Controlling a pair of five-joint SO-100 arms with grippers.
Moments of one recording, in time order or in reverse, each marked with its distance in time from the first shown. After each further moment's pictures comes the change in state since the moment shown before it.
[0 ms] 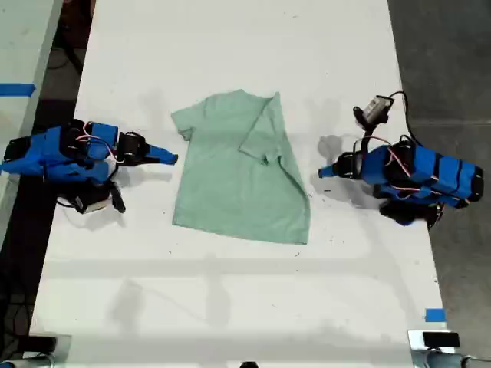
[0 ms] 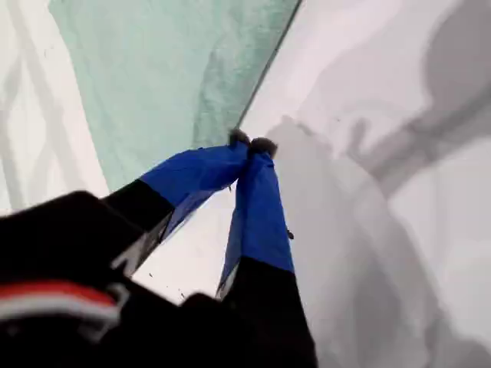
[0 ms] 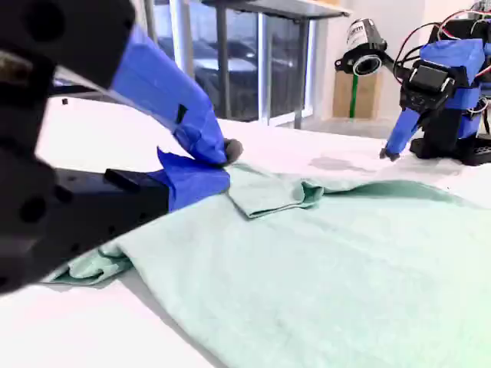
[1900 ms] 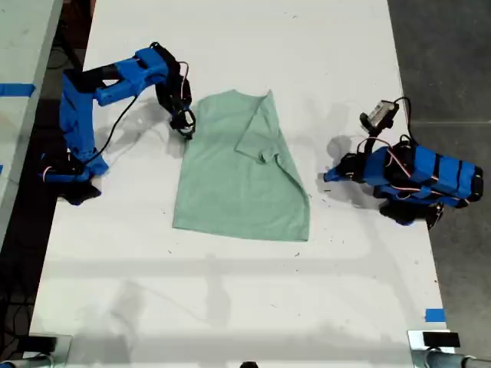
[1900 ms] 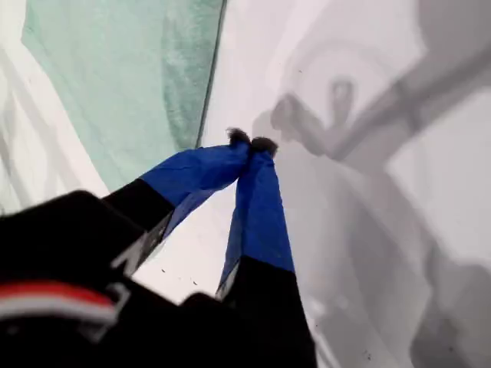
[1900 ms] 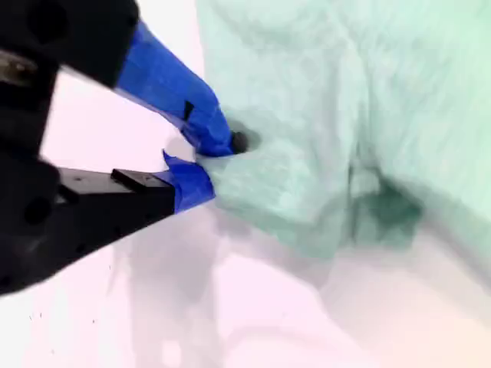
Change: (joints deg) arm 0 -39.5 -135.7 -108.0 36.6 22.4; arm 1 -0.1 0.3 0.0 6.4 10.3
